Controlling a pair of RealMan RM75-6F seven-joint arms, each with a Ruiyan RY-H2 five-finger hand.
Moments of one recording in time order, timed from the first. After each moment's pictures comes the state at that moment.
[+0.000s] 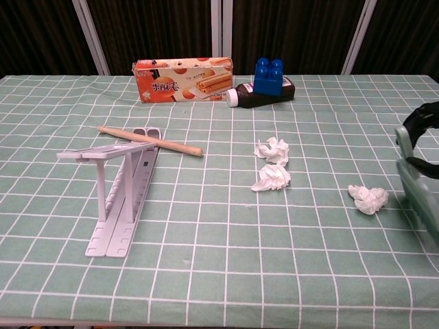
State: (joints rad) left arm -0.11 -1.17 -0.03 -1.58 1.48 1.44 0.04; right arm 0.37 -1.37 -0.05 -1.76 -1.29 1.35 0.08
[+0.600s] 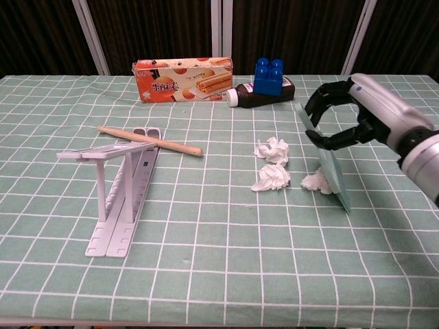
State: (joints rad) left arm -0.10 -1.16 -0.02 -1.57 1.49 1.44 0.01; right arm 0.49 -1.76 0.21 -1.49 -1.21 1.26 -0.10
